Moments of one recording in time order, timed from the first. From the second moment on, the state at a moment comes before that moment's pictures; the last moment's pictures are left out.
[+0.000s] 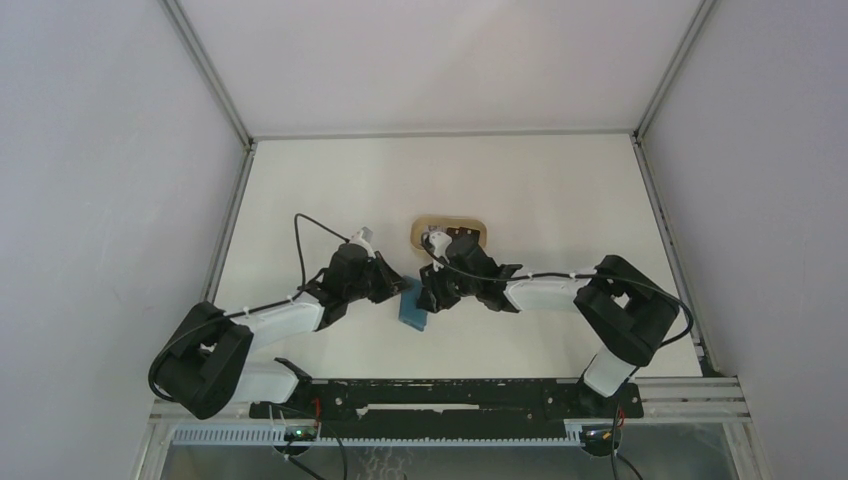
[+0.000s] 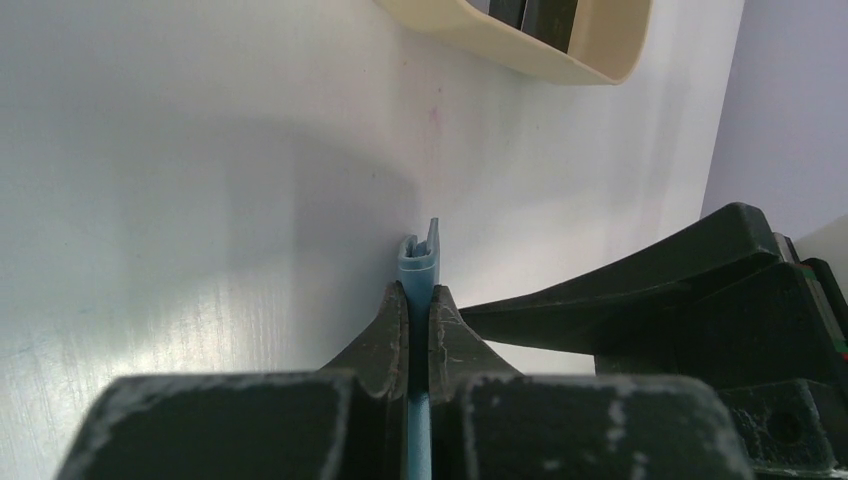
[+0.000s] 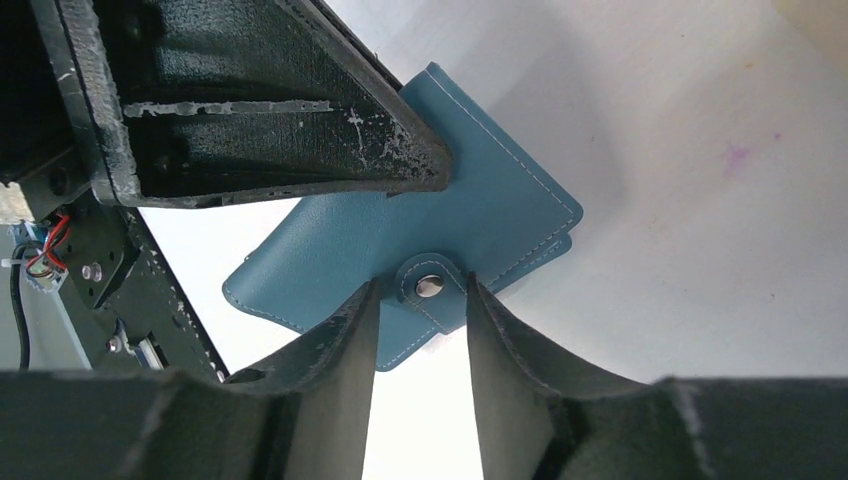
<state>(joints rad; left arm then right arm) -0.57 1.30 0.43 0.23 0.18 -0.96 0.86 1.65 0.78 0.17 -0.30 0.38</state>
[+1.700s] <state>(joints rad) -0.57 1.27 0.49 0.27 0.19 -0.94 0.46 1.62 0.41 0.71 -0.51 0.84</state>
